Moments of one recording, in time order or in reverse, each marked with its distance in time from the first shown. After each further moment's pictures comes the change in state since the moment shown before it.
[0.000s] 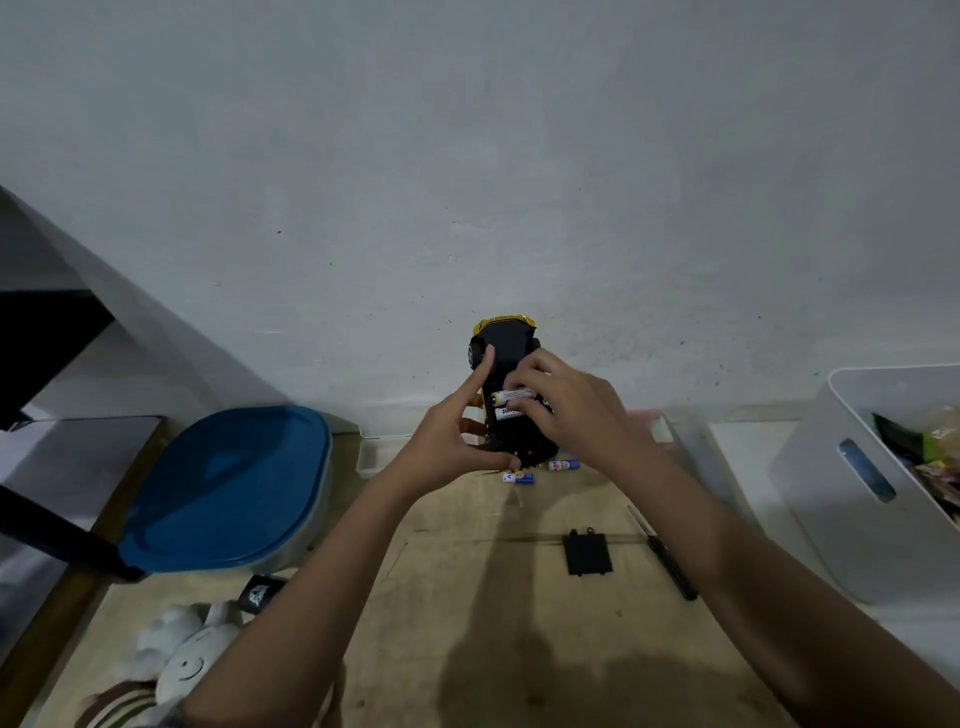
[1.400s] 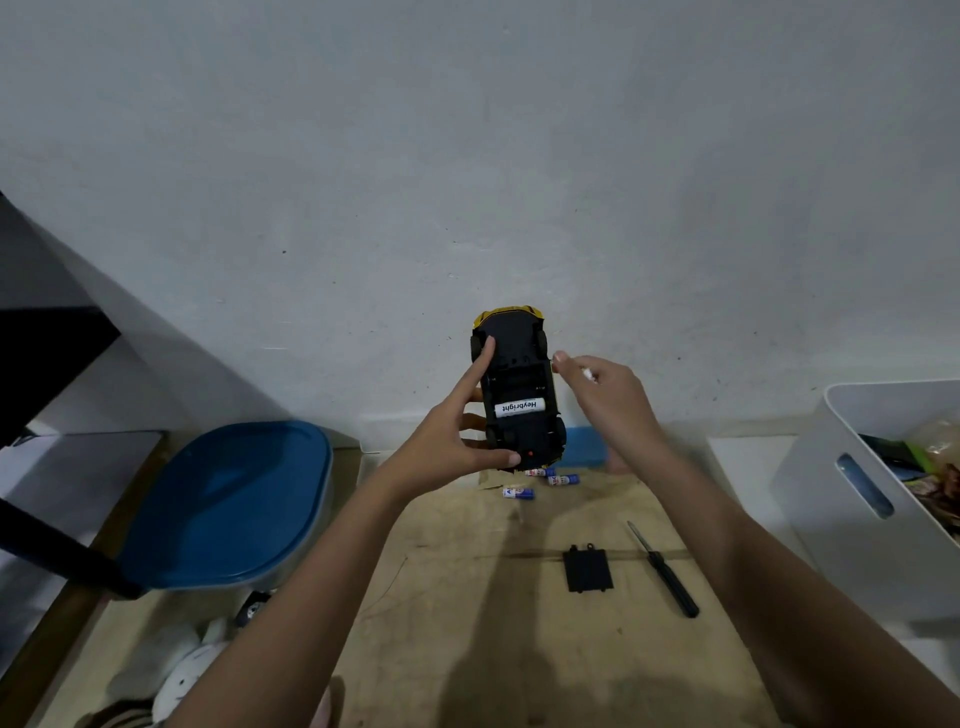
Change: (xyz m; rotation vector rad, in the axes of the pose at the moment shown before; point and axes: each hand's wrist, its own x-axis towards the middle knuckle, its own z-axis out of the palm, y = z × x) left_hand -0.001 0.025 -0.009 -0.053 -0.029 0.005; right_hand 0.003 0.011 -0.021 0.670 0.210 0.562
